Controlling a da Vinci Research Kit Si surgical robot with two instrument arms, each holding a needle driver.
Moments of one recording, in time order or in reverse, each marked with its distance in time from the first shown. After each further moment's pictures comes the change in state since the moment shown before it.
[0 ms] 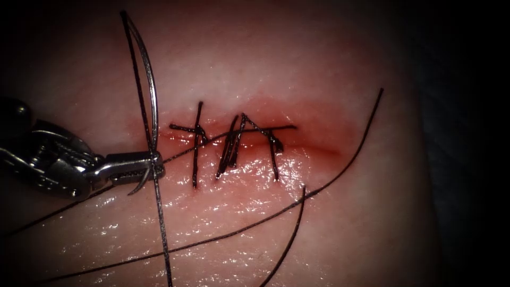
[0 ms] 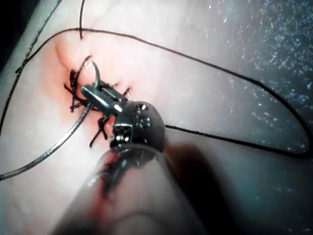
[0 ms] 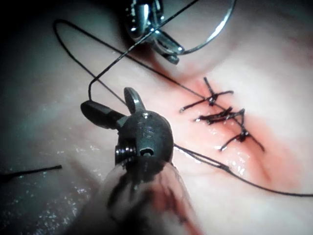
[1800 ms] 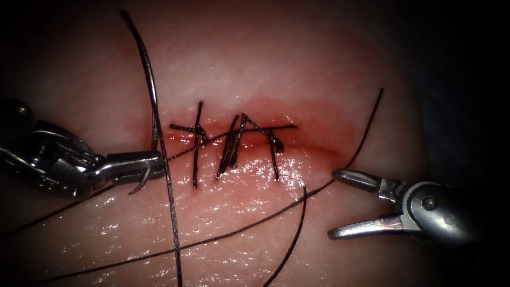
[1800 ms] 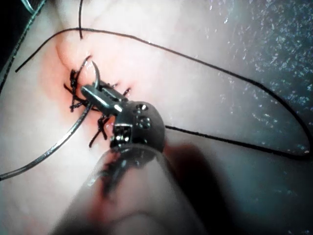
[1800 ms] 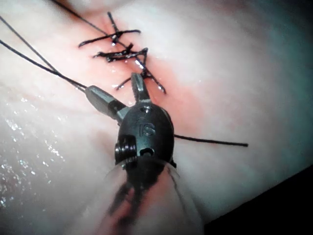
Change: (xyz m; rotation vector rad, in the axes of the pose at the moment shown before) right arm -0.009 0.014 -0.007 -0.116 0.018 -0.116; left arm 0.000 0.000 0.000 0.002 -0.002 -0.003
